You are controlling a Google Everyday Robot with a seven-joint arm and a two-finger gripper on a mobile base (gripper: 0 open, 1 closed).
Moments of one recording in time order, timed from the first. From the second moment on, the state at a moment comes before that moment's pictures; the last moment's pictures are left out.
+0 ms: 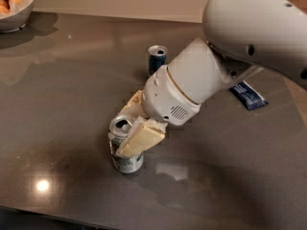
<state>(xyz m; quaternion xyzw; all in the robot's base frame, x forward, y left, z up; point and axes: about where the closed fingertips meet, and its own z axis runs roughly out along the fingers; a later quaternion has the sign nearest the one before) 0.380 0.050 0.906 -0.70 0.61 0.27 0.25</state>
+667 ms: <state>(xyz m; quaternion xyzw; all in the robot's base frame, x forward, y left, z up) 0.420 0.015 0.933 -0.72 0.63 0.20 0.21</state>
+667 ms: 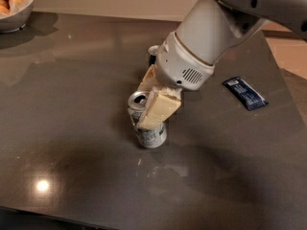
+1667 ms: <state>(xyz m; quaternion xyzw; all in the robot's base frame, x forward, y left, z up) 0.450 -0.027 0.926 -0.79 0.61 0.00 0.10</state>
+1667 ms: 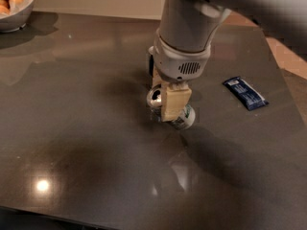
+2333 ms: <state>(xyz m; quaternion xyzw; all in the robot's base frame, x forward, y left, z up) 0.447 -0.030 0.906 -0.82 0.57 -0.05 0.04</state>
